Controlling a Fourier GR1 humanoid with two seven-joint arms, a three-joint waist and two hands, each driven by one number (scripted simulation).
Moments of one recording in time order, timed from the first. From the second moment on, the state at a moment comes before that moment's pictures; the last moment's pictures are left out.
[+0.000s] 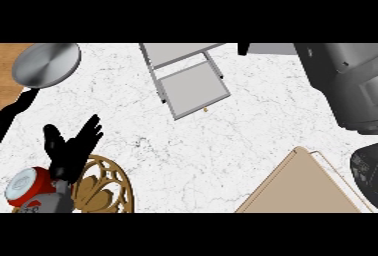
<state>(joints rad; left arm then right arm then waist) -0.08 0.20 0.05 -1.33 0.14 -0.04 0.25 -1.69 -0.21 -0.46 -0.29 0.30 -0.16 0.06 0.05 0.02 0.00</state>
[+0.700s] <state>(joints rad) -0.08 0.18 0.06 -1.32 0.13 -0.05 0.25 -1.61 -0.48 -0.57 -0.27 0.23 -0.19 0.08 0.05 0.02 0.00</state>
